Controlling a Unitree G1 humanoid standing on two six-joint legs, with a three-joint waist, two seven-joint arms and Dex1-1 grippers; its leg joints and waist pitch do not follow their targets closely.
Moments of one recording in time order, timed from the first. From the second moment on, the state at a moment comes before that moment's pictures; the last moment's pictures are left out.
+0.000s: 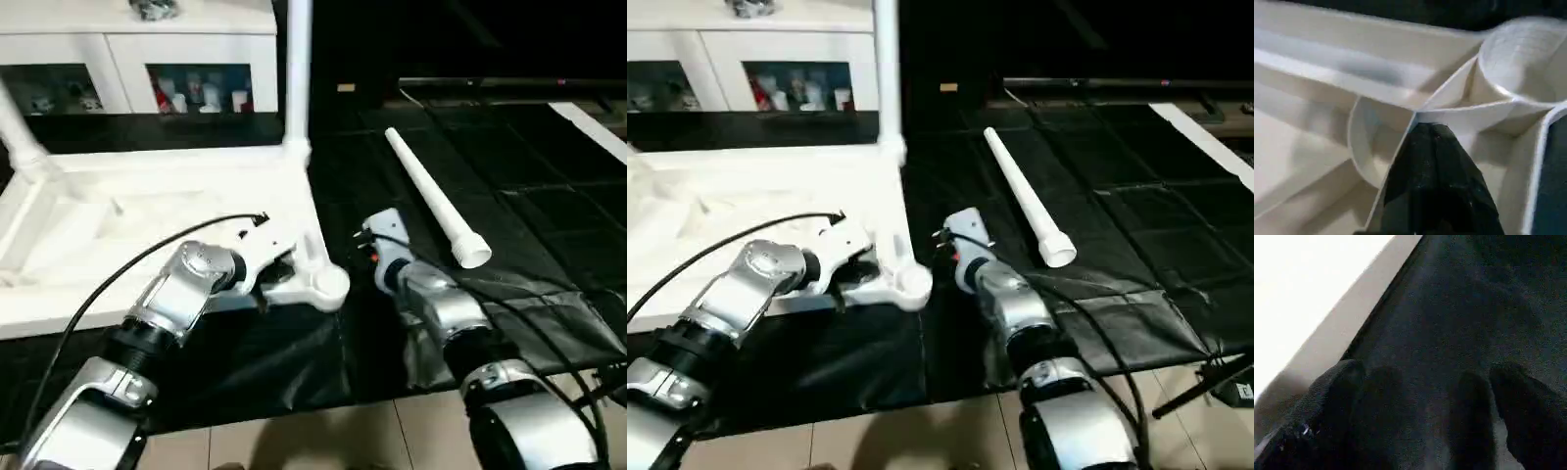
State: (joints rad) left arm -0.59 0.36 -0.27 0.37 0.04 0.42 -0.81; right arm -0.72 -0.10 0.04 0.89 0.04 0.17 0.38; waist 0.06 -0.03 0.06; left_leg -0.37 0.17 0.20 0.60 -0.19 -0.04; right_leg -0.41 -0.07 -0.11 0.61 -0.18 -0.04
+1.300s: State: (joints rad) left arm -0.07 0.60 0.19 -0.68 -0.34 1.02 -0.79; right arm -1.09 -0.39 -0.11 1.35 0.00 0.15 0.19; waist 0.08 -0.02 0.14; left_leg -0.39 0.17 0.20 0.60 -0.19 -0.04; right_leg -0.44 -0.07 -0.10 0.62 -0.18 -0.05
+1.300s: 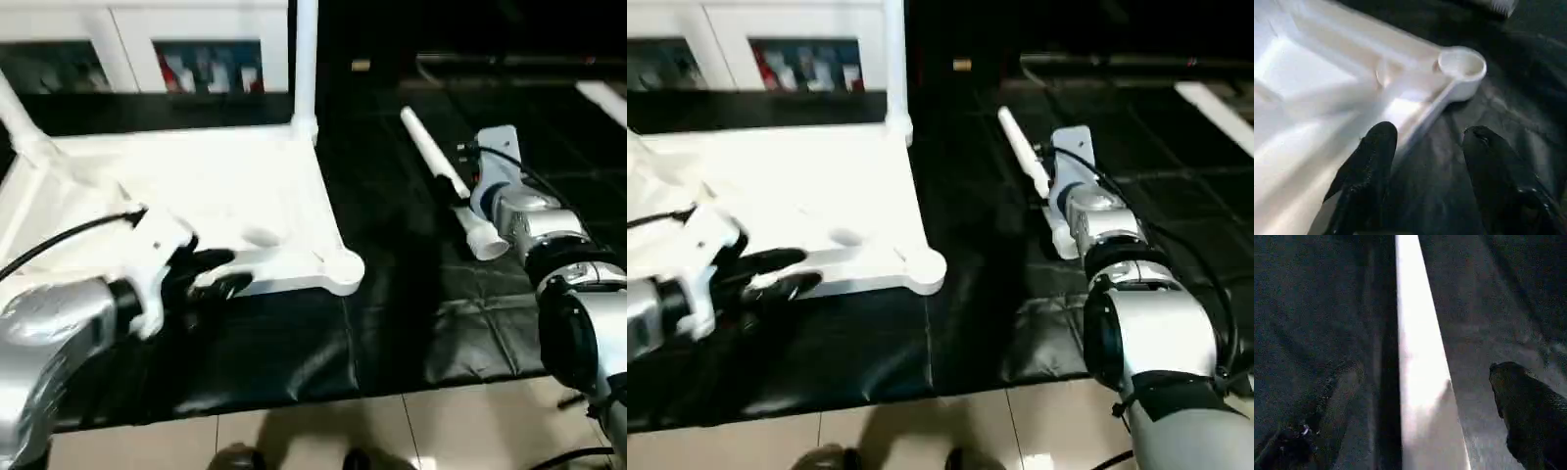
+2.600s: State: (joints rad) left arm -0.08 0.68 0.21 -0.75 -0.47 1.13 -0.76; right arm -1.14 -0.45 -0.20 1.35 0.03 0.48 0.26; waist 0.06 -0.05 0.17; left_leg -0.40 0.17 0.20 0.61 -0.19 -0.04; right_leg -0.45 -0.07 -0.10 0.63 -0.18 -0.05
